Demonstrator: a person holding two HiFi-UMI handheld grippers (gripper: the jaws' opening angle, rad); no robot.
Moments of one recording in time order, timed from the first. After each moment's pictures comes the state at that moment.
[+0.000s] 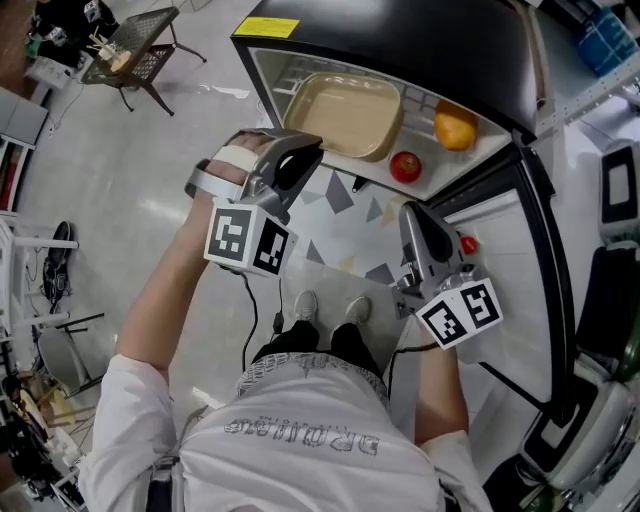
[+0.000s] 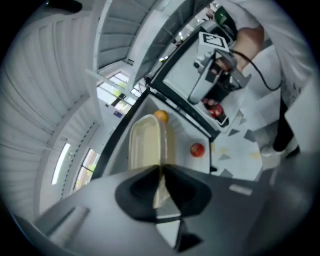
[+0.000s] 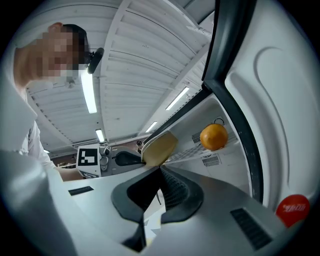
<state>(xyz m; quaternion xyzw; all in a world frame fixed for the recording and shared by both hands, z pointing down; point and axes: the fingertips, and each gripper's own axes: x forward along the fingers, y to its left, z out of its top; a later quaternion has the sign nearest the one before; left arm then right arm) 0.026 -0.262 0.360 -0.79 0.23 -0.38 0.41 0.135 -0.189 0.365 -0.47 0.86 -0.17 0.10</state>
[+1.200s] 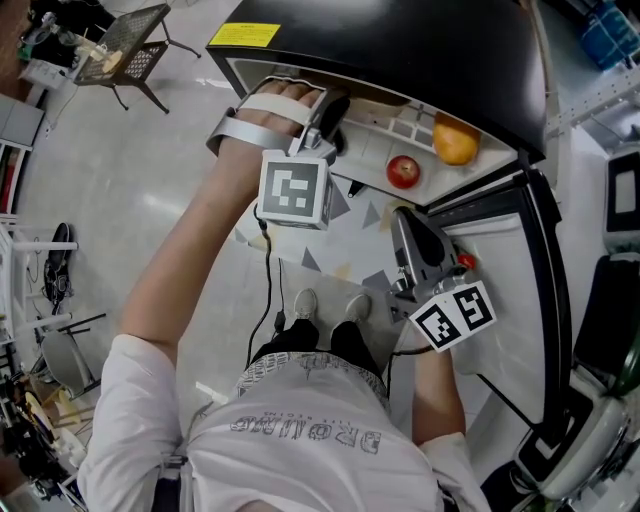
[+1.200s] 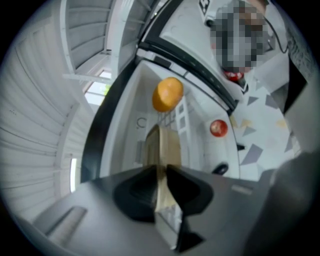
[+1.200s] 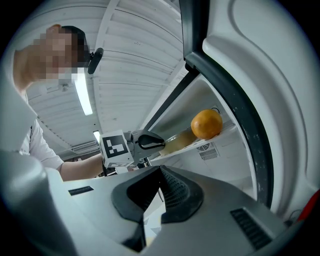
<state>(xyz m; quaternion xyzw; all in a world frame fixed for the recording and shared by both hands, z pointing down) 0.078 -0.361 0.365 -0.70 0.24 -0.46 0.49 0.138 -0.215 0.391 -0.46 0.86 -0.21 0.10</state>
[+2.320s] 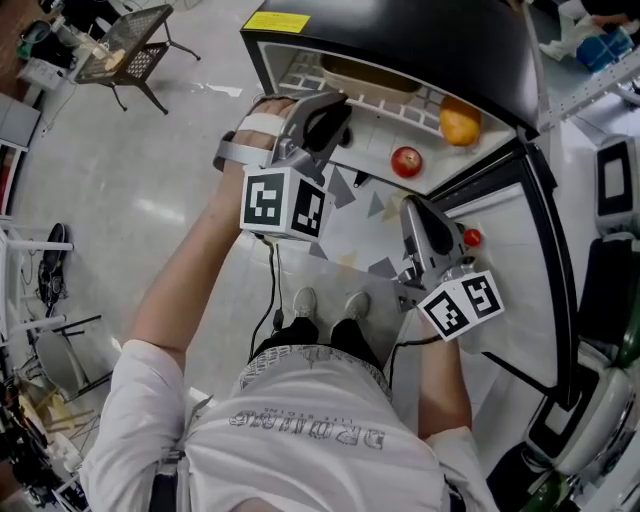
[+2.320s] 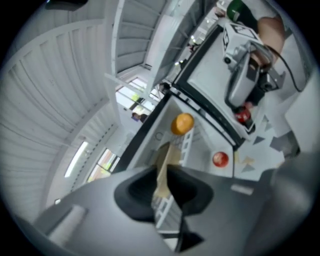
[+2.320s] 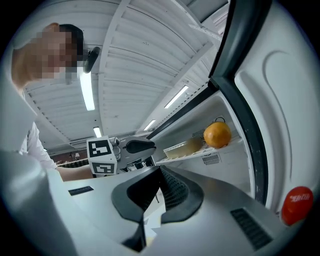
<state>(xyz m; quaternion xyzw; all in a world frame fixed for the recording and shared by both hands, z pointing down) 0.046 -0.301 0.326 -0.80 0.31 -0.31 0.42 0.122 -0.188 0.365 -0.48 0.86 -0.18 0.09</state>
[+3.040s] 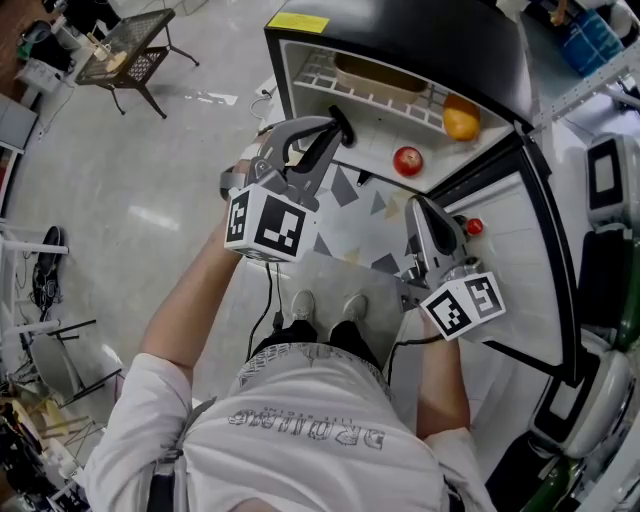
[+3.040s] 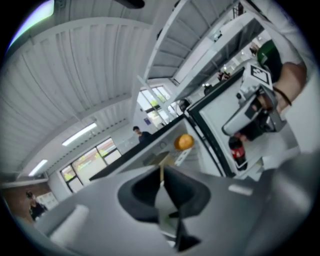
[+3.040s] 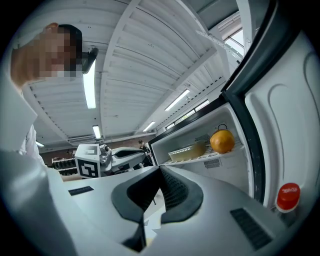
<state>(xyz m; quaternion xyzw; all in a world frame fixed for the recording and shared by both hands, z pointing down) 0.003 -0.251 0.315 -0.88 0.34 -0.19 0.28 0.106 -0.164 0.346 -0.49 0.85 -0.15 0.08</state>
